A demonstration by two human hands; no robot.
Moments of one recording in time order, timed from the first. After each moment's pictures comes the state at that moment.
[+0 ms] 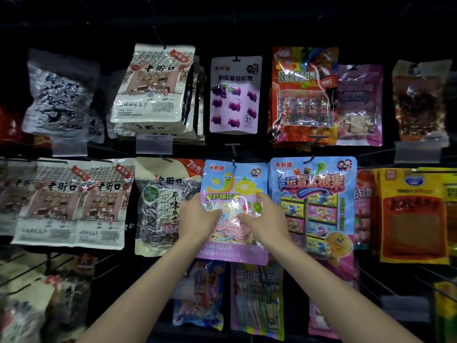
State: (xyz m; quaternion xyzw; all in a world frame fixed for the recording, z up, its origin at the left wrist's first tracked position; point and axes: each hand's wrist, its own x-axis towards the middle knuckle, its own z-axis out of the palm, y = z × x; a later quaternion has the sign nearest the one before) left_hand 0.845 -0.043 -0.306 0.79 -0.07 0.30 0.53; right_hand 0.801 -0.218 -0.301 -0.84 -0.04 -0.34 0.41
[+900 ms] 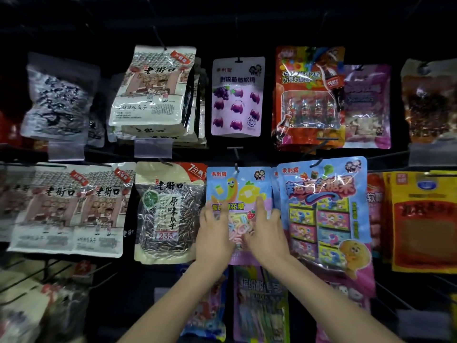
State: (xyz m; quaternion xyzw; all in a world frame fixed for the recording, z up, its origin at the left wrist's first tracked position) left_hand 0.853 -0.077 -0.336 0.89 -0.13 0.39 0.20; right_hand 0.830 -0.214 -0.322 -0.91 -0.02 -0.37 0.20
